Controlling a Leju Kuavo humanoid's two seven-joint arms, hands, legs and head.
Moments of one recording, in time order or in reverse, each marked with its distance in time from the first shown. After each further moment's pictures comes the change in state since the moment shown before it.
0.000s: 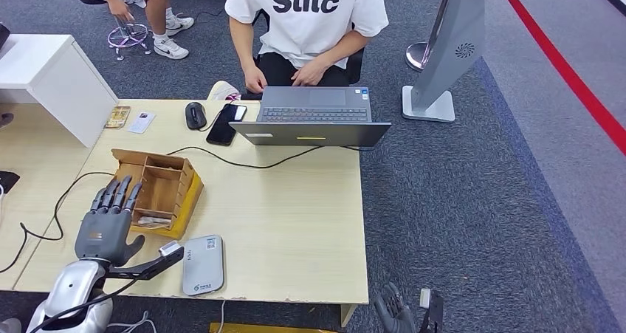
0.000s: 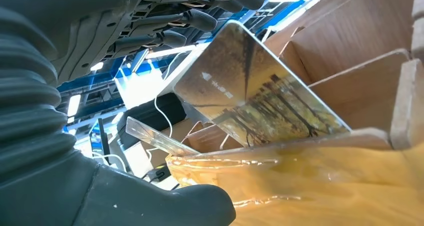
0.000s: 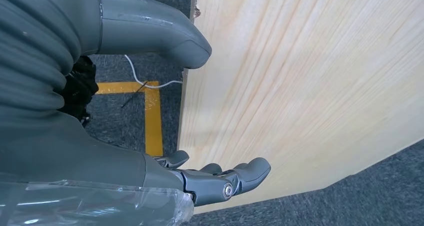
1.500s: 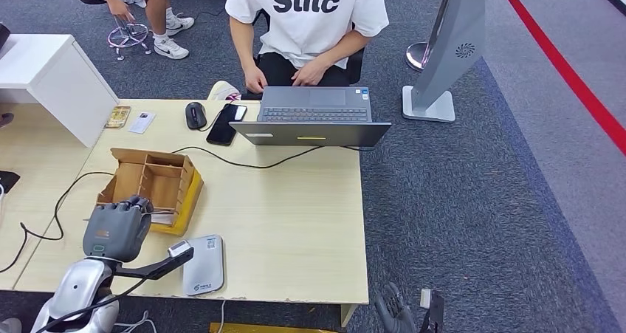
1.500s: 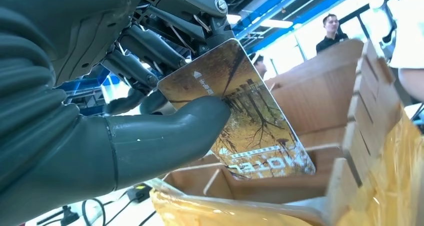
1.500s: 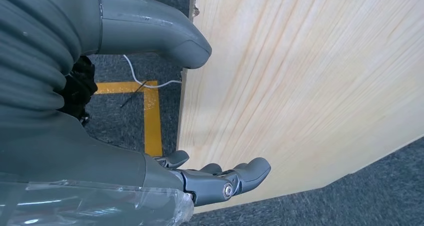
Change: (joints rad) left arm 0.028 0.007 -0.073 -0.112 0.039 0.012 0.004; right arm 0.001 0.000 -0.001 0.000 -0.004 -0.001 -0.003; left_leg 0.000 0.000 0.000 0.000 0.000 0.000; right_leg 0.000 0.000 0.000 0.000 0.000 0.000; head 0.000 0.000
